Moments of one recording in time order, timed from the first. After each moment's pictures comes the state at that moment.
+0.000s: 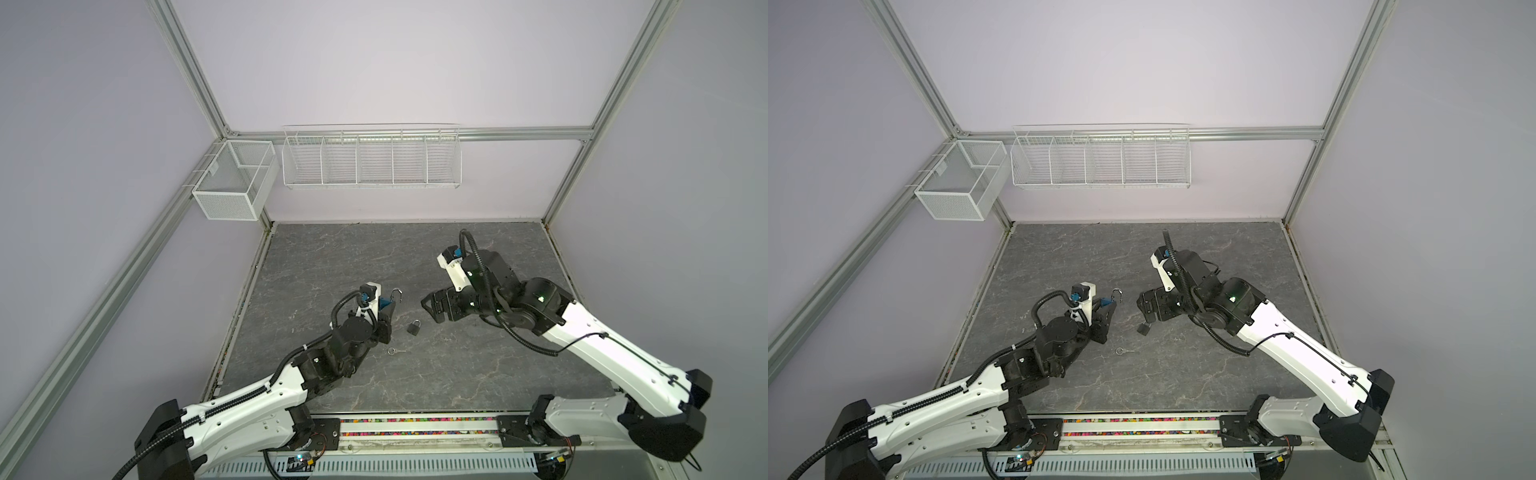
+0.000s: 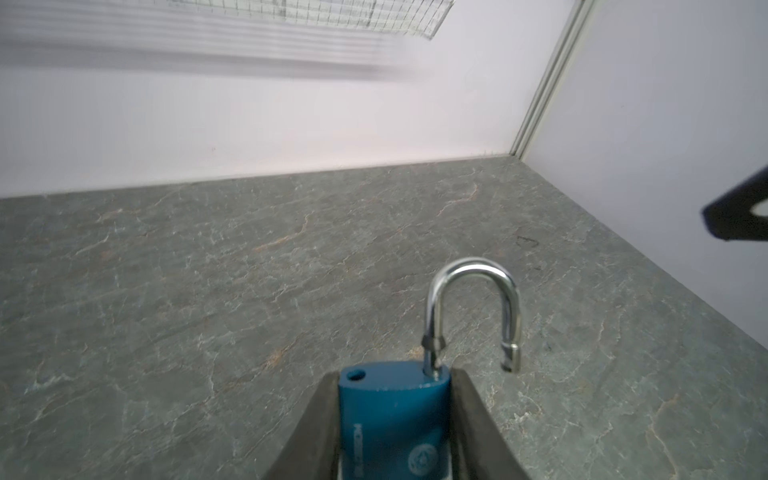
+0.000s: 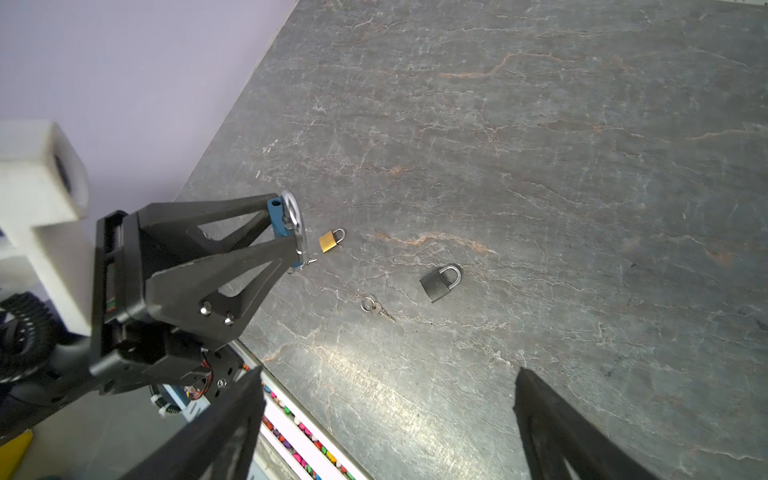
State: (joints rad) left arm -1.01 0.96 0.58 0.06 -0.49 -0.35; right arm 0.85 1.25 1.34 -0.88 0.00 0.44
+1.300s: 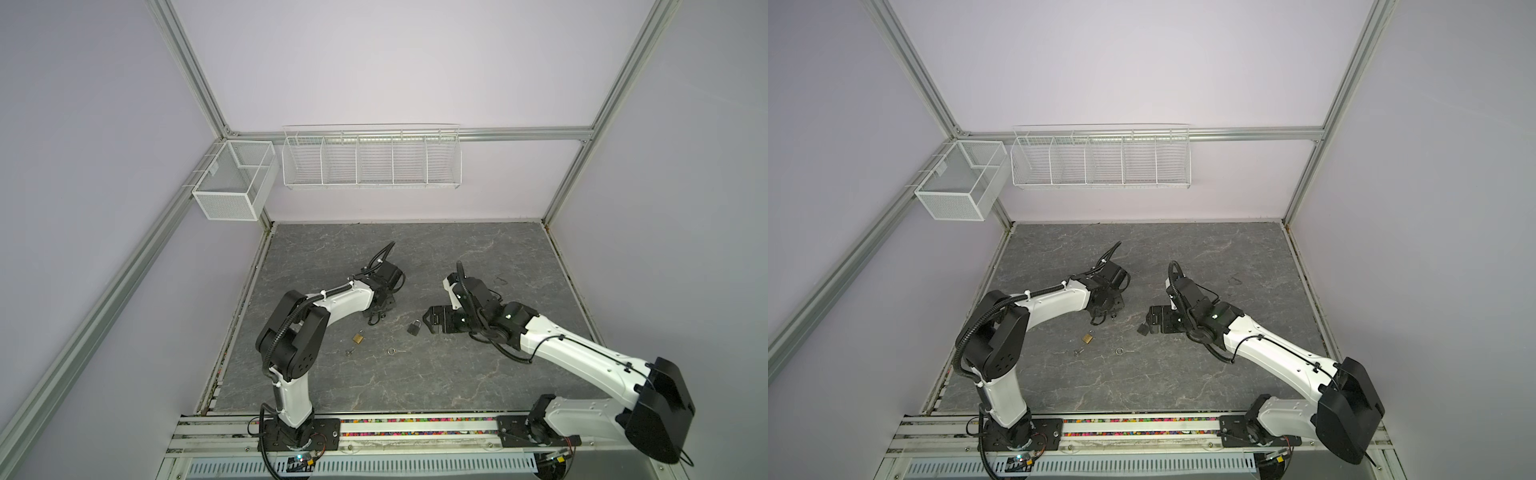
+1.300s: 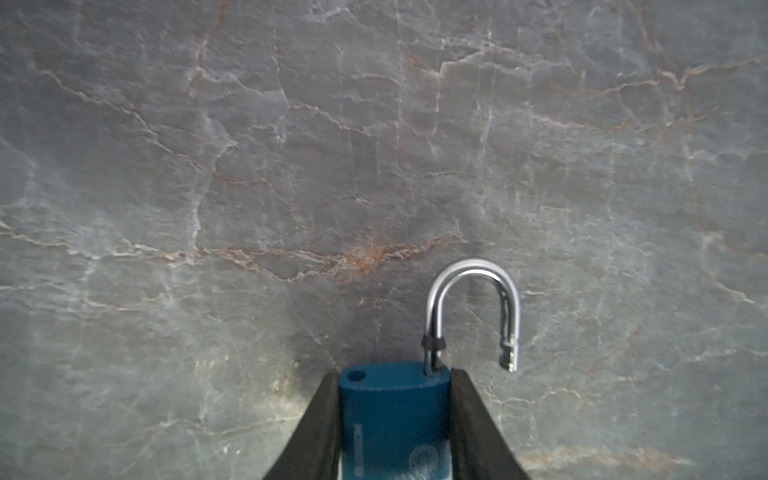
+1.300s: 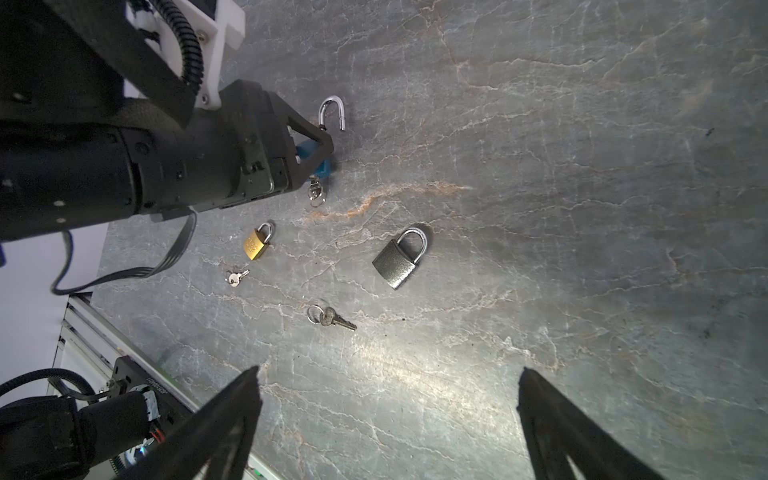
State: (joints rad) left arm -0.66 1.86 1.19 -0.54 -0.22 -0.89; right arm 0.78 1.26 0.91 -0.51 -0.04 0.64
